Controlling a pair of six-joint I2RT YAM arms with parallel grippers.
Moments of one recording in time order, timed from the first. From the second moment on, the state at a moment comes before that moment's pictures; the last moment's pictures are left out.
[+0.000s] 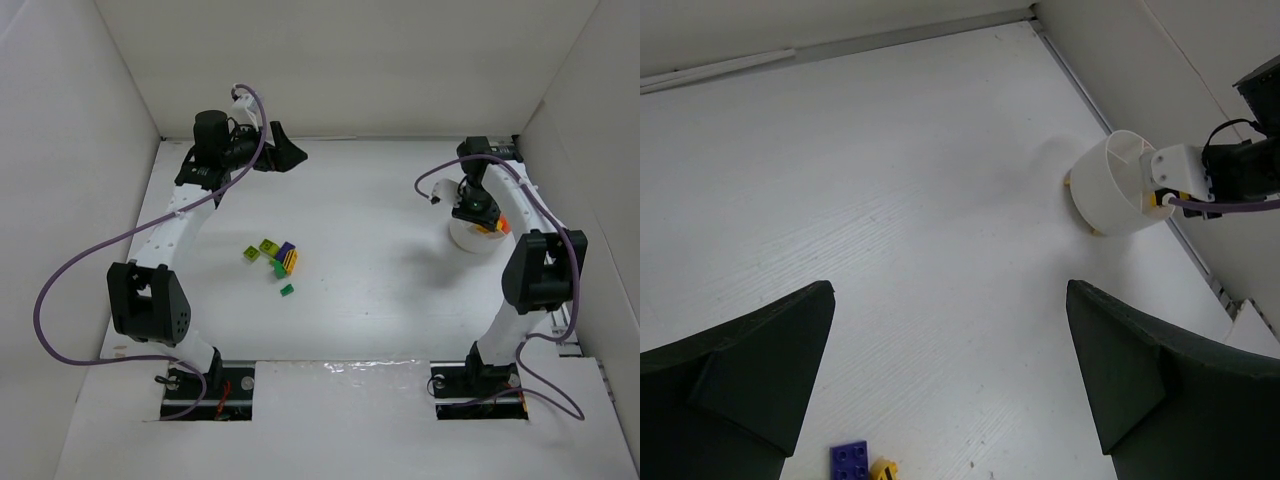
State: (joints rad) left arm -0.18 1.57 1.41 -0.13 0.64 -0.34; right arm 0.05 1.78 1.61 -1.29 0.31 -1.08
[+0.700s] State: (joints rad) left arm -0.18 1.55 1.40 -0.17 0.57 -0.26; right arm 0.06 1.73 1.69 -1.26 0.25 -1.02
